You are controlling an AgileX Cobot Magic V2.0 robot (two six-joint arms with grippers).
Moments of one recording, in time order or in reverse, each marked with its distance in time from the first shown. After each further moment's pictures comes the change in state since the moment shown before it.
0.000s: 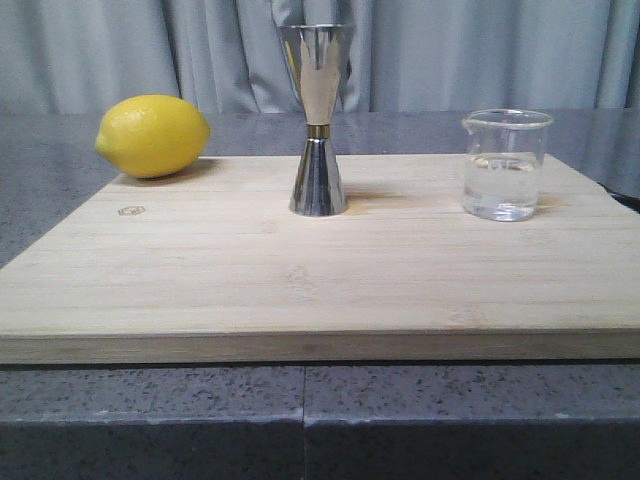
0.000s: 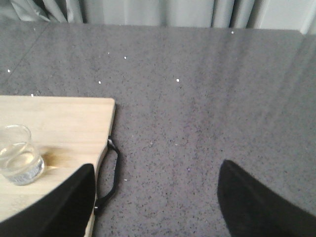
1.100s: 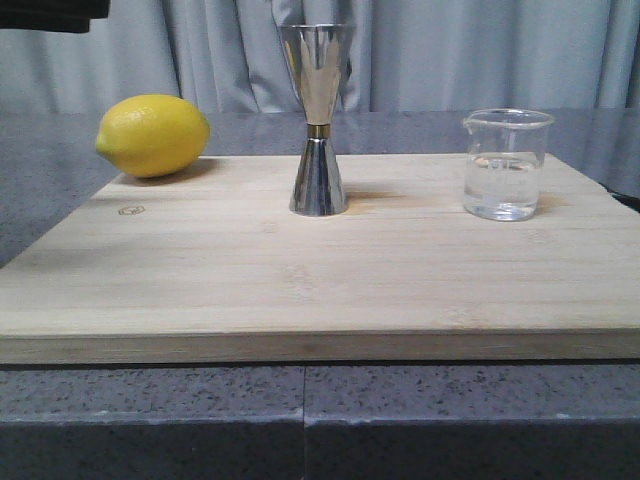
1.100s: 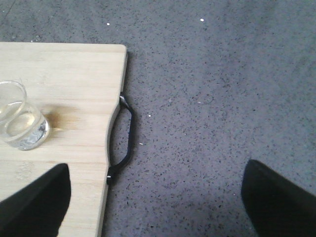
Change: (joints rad) left arm 0.000 0.742 0.059 -1.248 0.297 1.543; right arm 0.000 0.163 -0.004 0.087 0.034 -0.051
